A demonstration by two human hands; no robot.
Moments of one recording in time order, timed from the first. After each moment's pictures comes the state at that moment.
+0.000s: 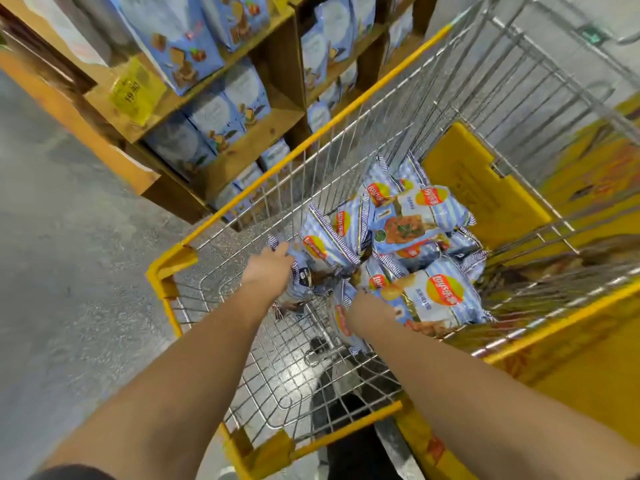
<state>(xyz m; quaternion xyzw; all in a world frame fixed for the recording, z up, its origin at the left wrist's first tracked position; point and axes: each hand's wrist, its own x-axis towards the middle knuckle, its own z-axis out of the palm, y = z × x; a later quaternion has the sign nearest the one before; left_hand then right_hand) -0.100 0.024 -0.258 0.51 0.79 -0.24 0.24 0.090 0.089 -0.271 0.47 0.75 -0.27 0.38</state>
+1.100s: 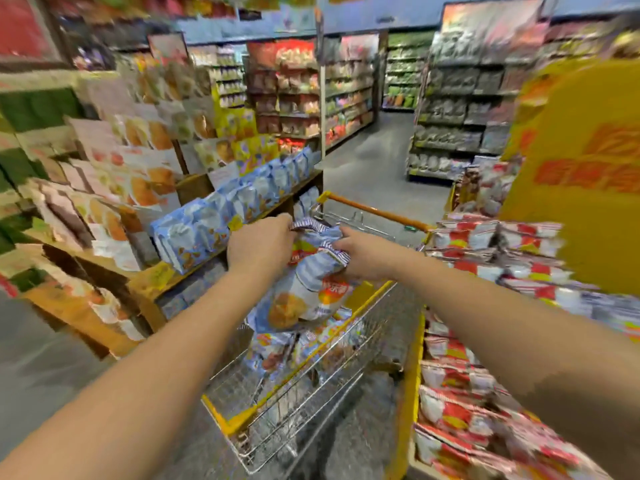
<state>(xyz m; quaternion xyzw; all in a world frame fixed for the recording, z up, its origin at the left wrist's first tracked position) 0.157 -0.116 0.204 0.57 0.80 0.15 -0.15 0.327 -0.016 0.185 0.33 0.94 -0.12 -0.03</state>
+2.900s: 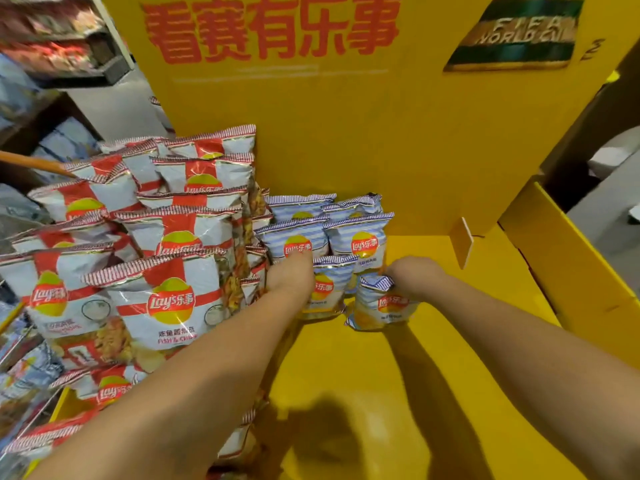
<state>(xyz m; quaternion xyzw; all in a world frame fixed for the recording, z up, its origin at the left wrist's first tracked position) 0.804 0.242 -0.099 0.72 0.68 -0.06 0.10 1.035 0.236 -0.102 0.59 0.77 -0.07 0.22</state>
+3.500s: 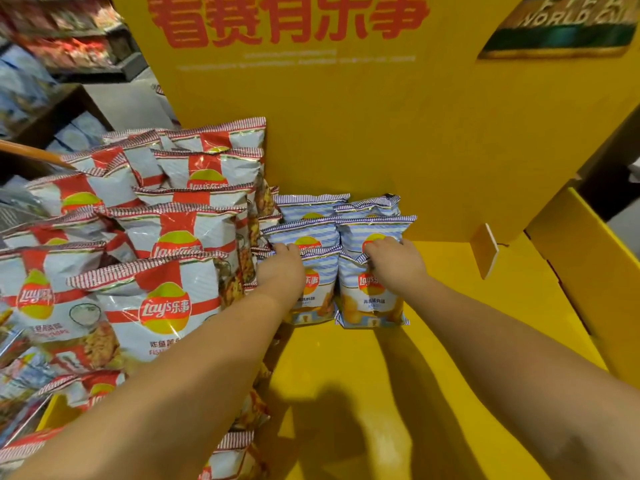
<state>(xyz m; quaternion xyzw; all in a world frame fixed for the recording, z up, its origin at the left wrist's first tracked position) 0.781 0.274 -0.114 0.67 0.72 -0.16 0.07 0.990 0.287 -0.134 0.61 0.79 0.00 0.08</state>
